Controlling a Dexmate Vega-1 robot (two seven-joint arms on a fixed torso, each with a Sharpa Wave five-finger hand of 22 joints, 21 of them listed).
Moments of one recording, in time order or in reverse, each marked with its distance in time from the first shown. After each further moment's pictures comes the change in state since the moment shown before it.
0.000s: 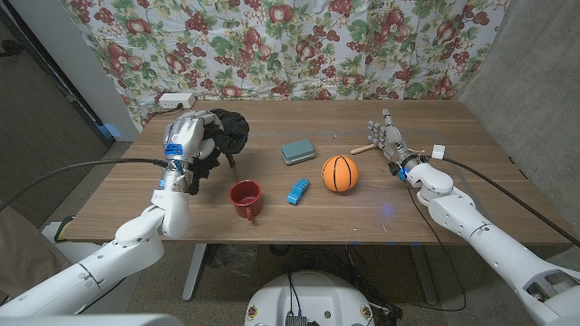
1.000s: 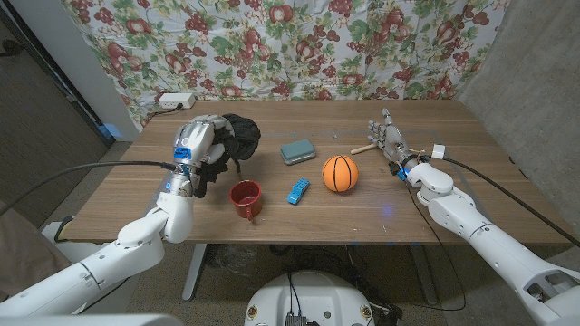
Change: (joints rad) left arm -0.021 0.032 0.058 0.003 0.017 -0.056 0.022; left_hand -0.006 -0.004 0.012 -0.012 -0.008 0.003 -0.001 0.007 -0.005 0.011 0.000 -0.002 0.018 0.007 0.000 0.000 0.013 0.000 0.000 0.016 0.000; right arm -0.005 -0.003 0.002 -0.007 -0.001 0.002 -0.002; right_hand 0.000 0.000 0.000 0.000 0.000 0.000 0.000 0.000 0.000 0.000 0.000 0.000 0.000 0.000 0.000 0.000 0.000 0.000 0.000 0.000 0.000
